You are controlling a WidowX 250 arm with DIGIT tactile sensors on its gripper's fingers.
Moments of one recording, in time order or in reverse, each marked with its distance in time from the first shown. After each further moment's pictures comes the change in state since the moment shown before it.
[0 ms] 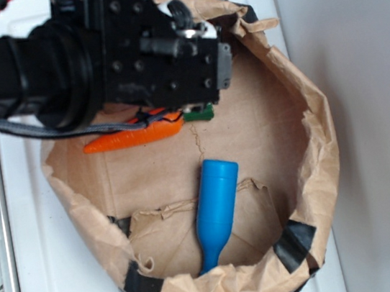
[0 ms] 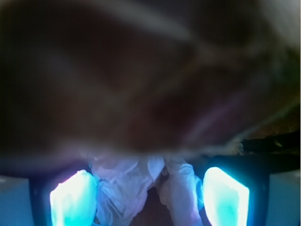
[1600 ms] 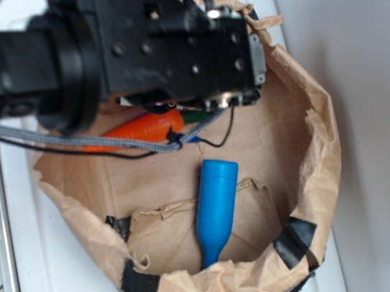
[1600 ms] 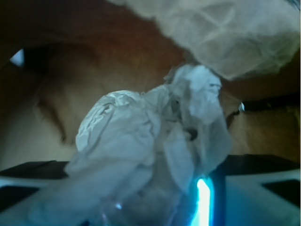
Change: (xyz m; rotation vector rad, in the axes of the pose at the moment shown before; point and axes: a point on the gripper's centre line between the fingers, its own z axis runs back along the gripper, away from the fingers) arm -0.022 -0.010 0.053 -0.054 0.240 -0.190
